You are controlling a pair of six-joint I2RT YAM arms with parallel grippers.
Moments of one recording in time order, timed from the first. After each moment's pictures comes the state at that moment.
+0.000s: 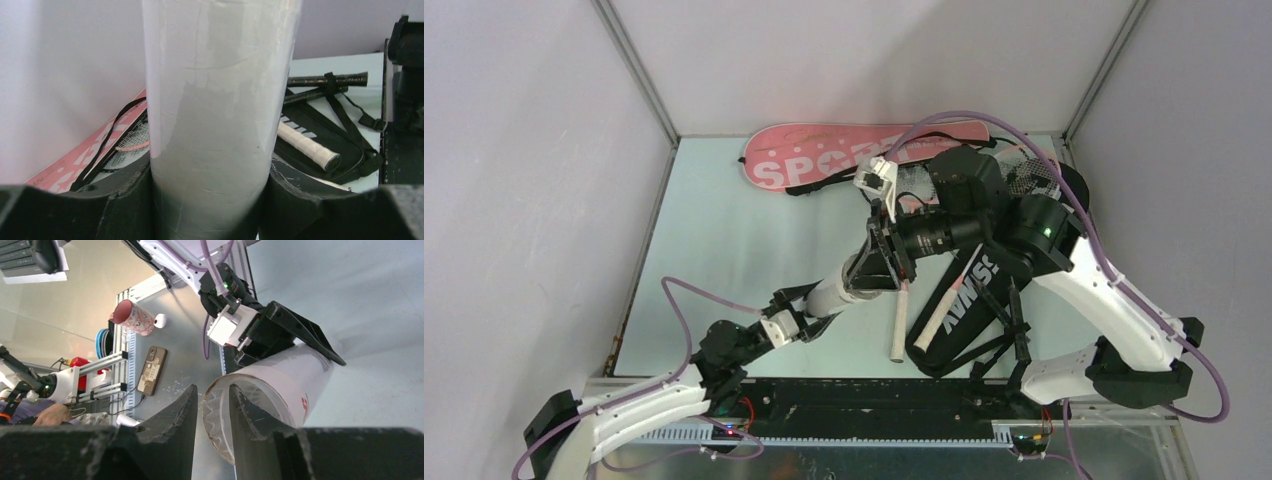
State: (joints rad) left arm -0.96 0.51 0.01 0.77 0.14 0.29; right arm 1.01 1.34 1.83 -0.91 -0.58 0.27
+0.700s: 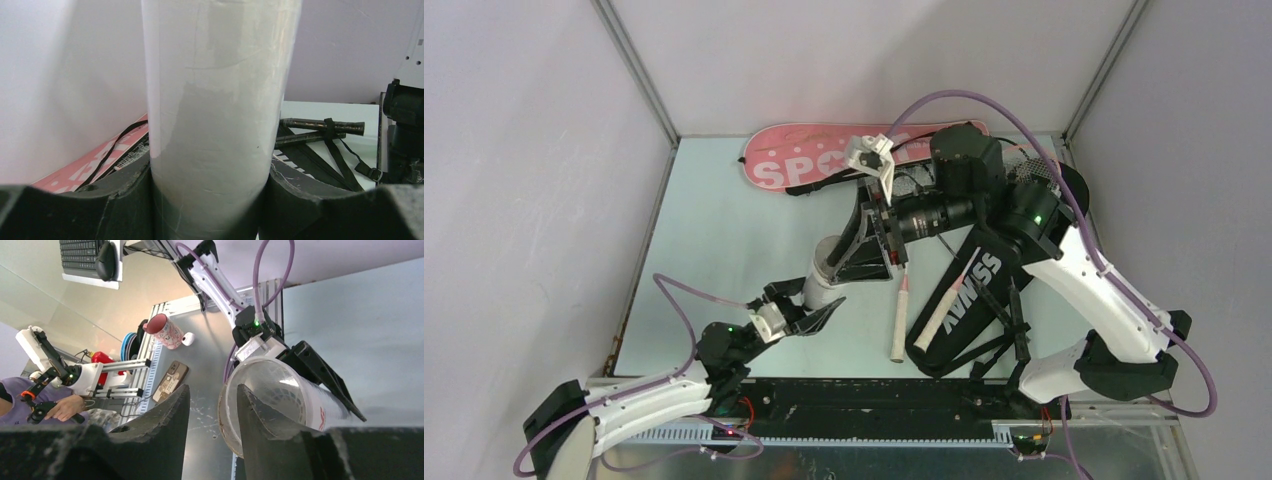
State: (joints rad) left arm -0.96 0.62 0.01 1.03 0.10 0.17; right arm 0.98 1.42 1.90 -0.75 -0.80 0.28
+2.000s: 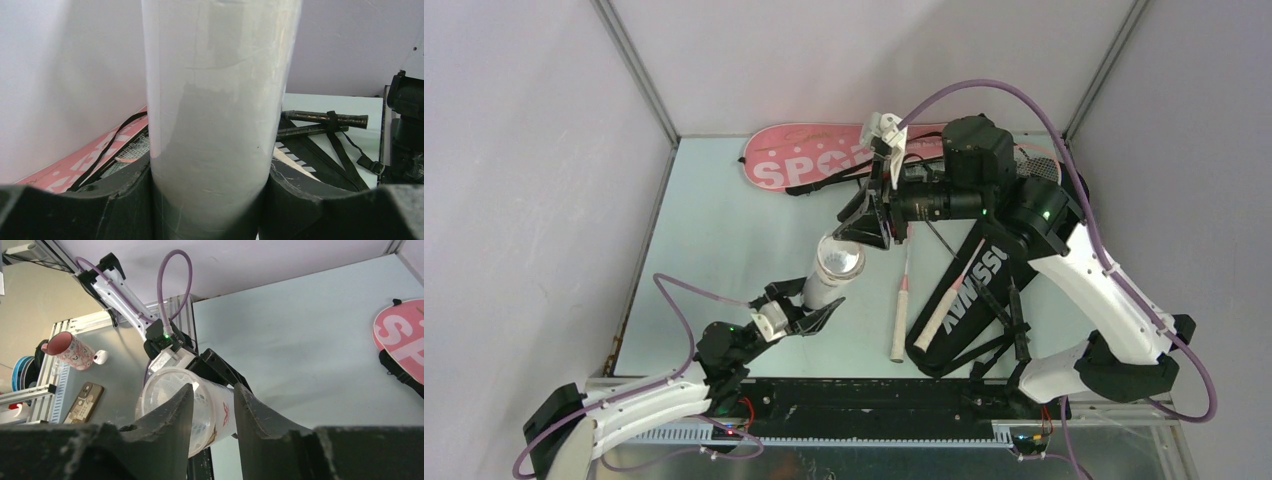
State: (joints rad) left arm -0.96 0.59 0.01 0.97 0.08 0.17; right arm 0.93 1.41 1.93 -0.75 -0.54 0.08
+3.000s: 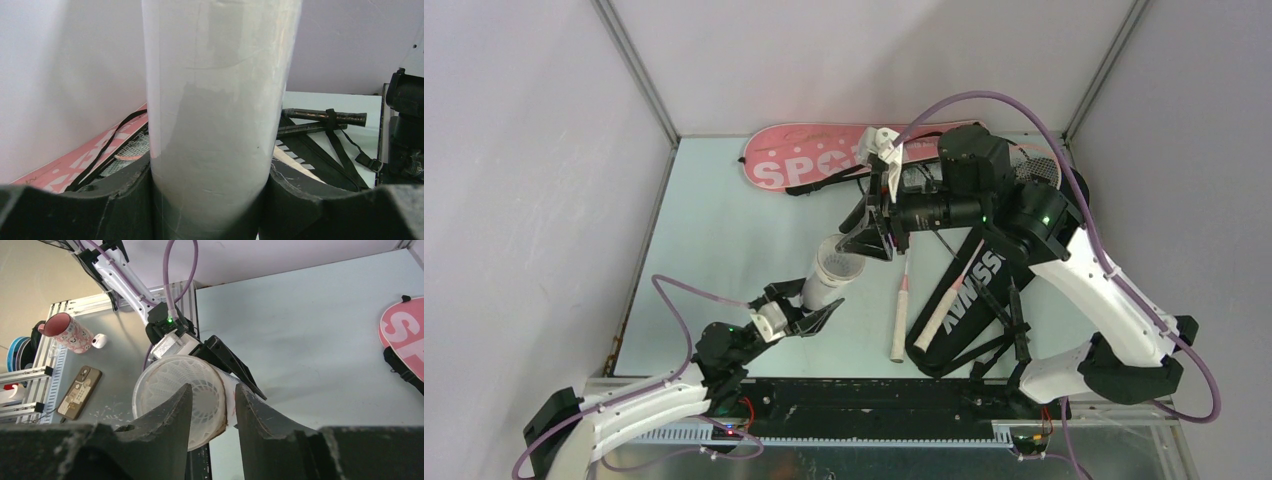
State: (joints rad) left arm -0.96 0.54 0.01 0.92 0.08 0.17; right arm 0.95 1.40 1.89 -0.78 -0.54 0.02
